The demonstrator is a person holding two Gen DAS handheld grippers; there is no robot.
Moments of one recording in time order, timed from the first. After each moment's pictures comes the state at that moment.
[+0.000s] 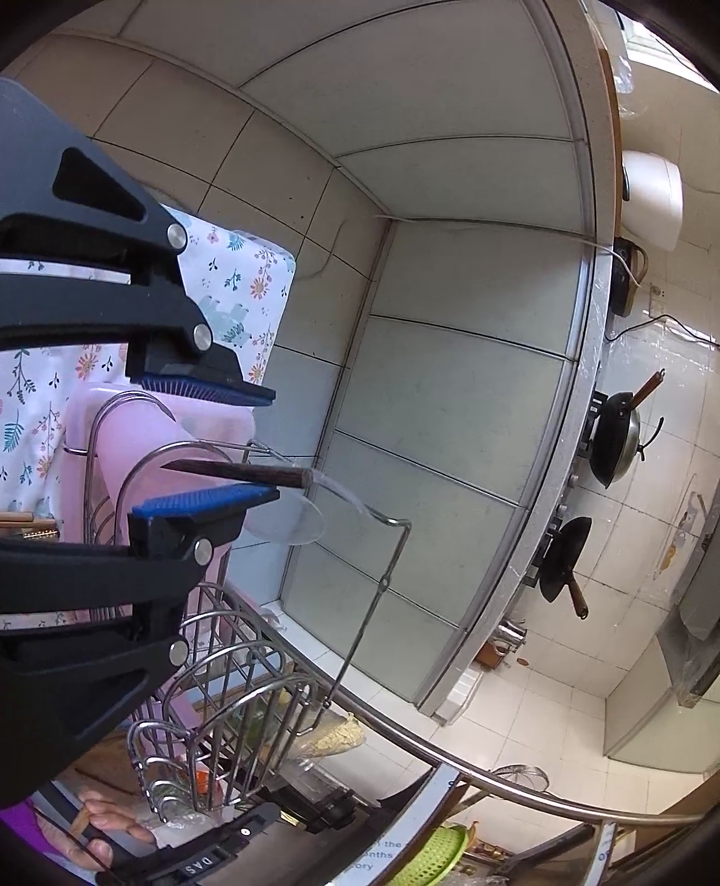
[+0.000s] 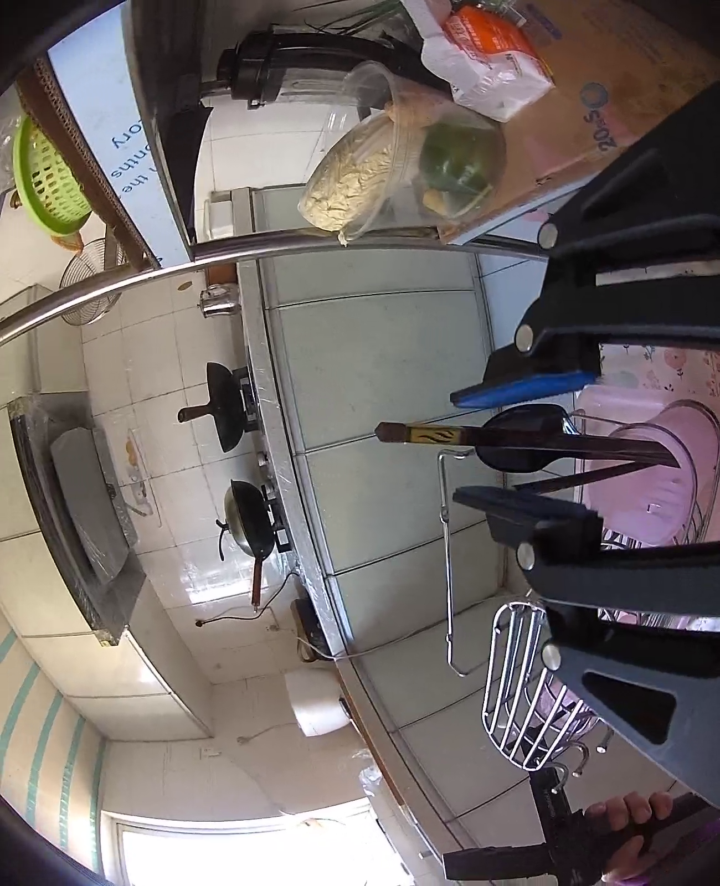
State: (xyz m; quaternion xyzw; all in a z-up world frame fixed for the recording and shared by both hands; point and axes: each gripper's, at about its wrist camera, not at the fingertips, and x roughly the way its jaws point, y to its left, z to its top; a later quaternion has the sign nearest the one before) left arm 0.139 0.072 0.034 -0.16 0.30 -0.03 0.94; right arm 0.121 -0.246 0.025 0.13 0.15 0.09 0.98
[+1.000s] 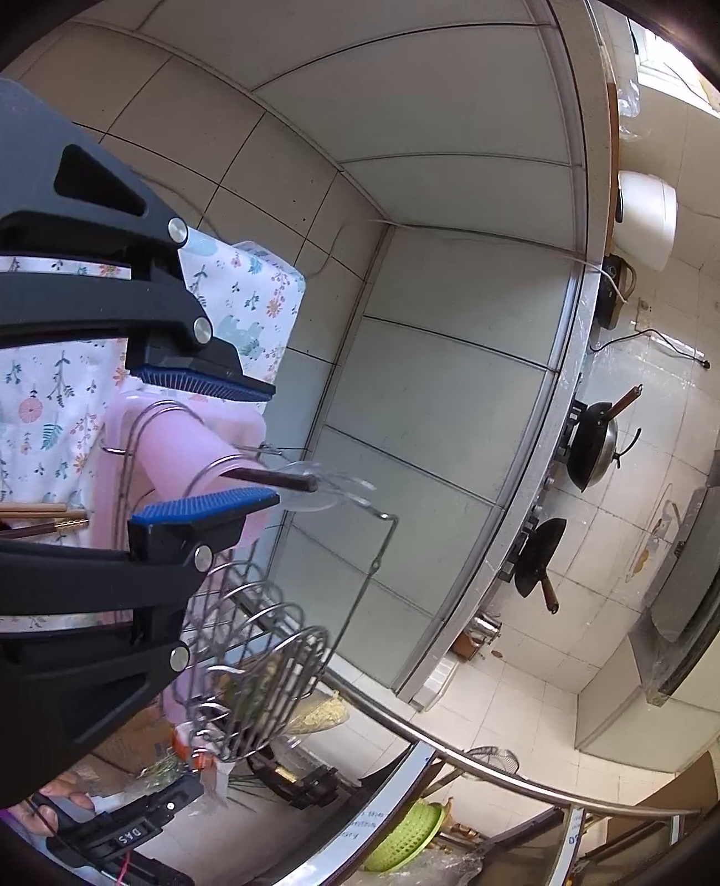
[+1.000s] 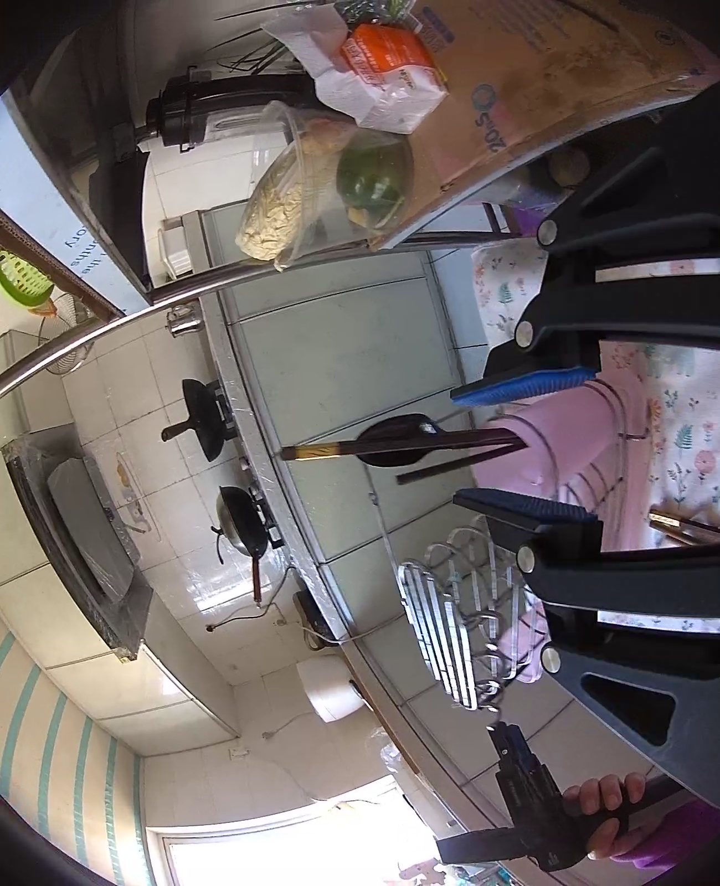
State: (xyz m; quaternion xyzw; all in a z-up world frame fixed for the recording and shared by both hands) left arm 0.082 0.083 0.044 -0.17 0.27 -0.04 0.94; right arm 0.047 -0.257 -0.004 0.19 0.17 0.10 0.96
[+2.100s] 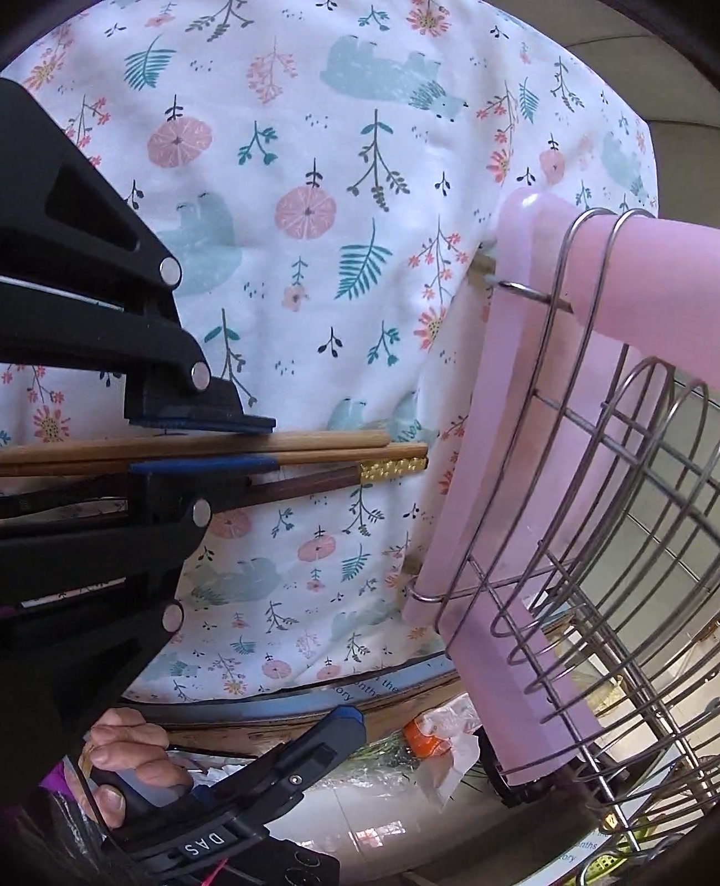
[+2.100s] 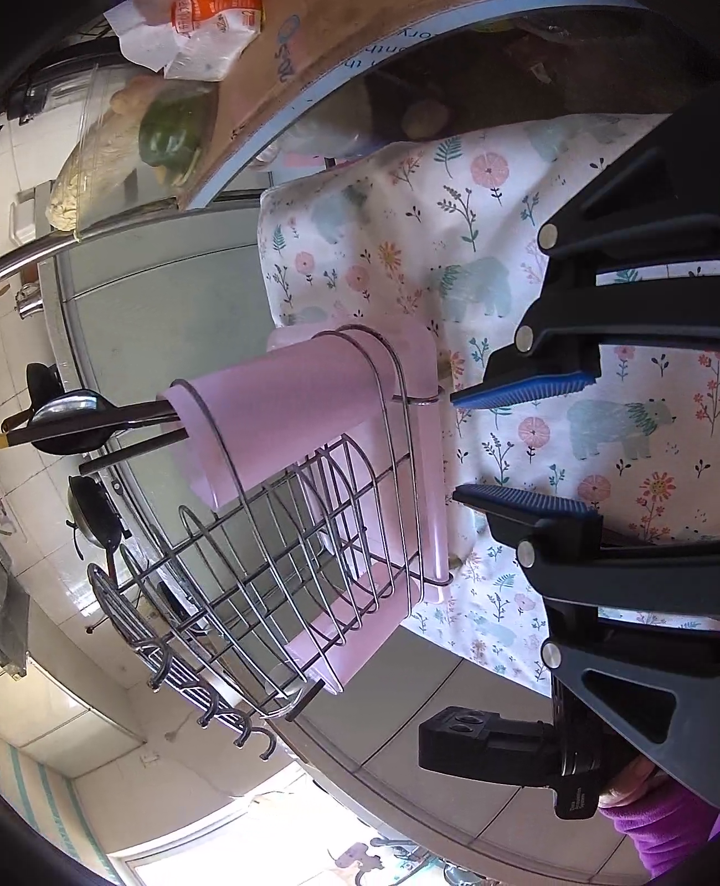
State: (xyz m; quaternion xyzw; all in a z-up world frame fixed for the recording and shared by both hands) left arm 0.078 -0.039 -0.130 -0.17 0.55 -0.17 0.80; right arm 0.041 -0.210 -0.108 0.19 0.35 0.17 0.90
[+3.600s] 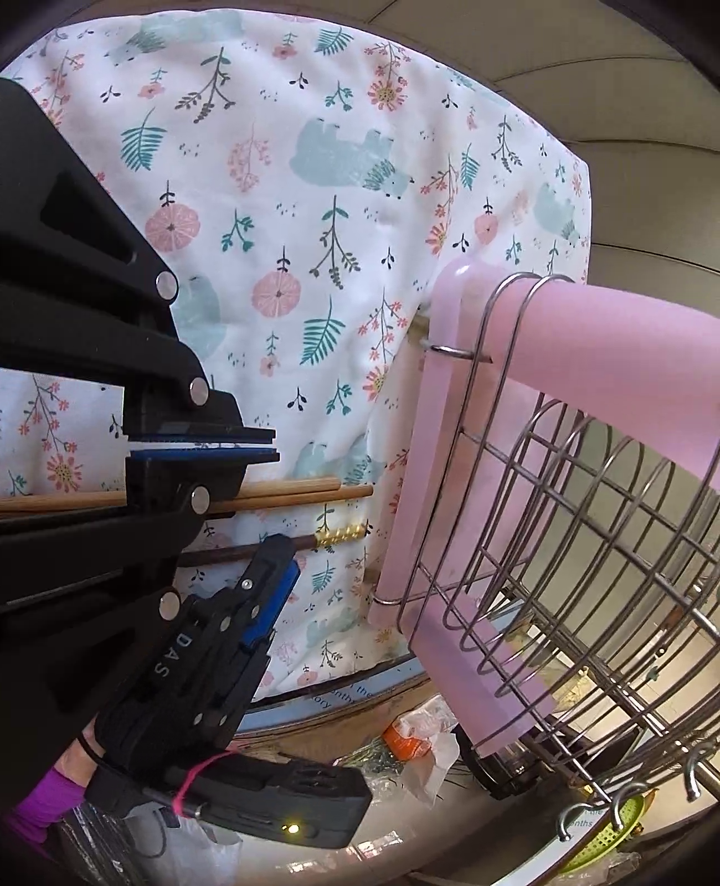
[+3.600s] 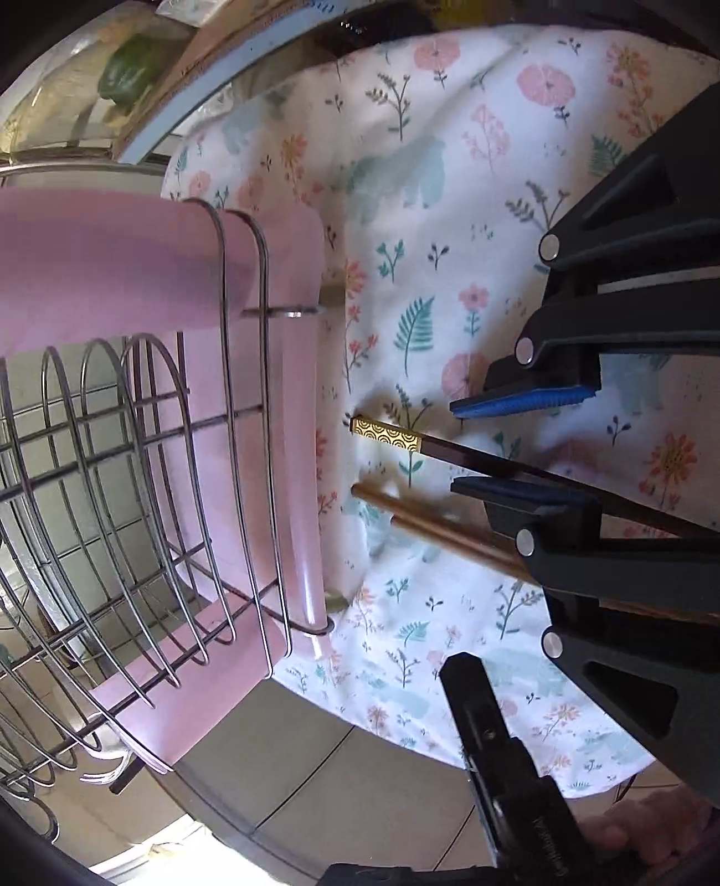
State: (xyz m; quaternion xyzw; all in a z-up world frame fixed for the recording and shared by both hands) left arm 0.062 -0.017 -0.103 -0.14 0.50 -0.15 0.84; right arm 0.072 -0.122 -0.162 0.10 0.47 0.13 0.87
